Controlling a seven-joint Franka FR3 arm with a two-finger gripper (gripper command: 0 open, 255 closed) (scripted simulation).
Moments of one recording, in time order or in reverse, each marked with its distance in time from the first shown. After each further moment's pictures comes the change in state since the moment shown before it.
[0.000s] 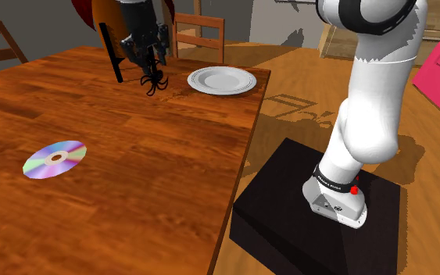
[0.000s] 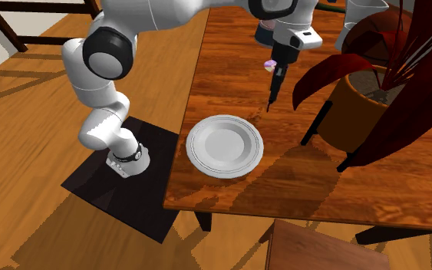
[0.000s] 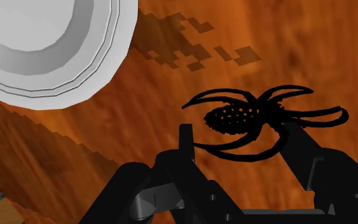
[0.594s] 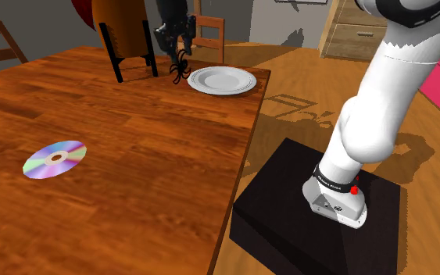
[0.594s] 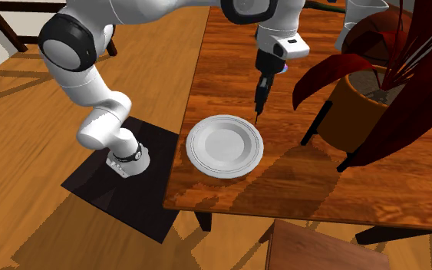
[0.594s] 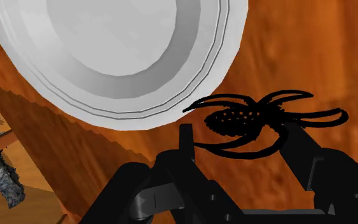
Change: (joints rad) arm -0.091 -0.213 -0.057 -0.238 0.046 0.053 -0.134
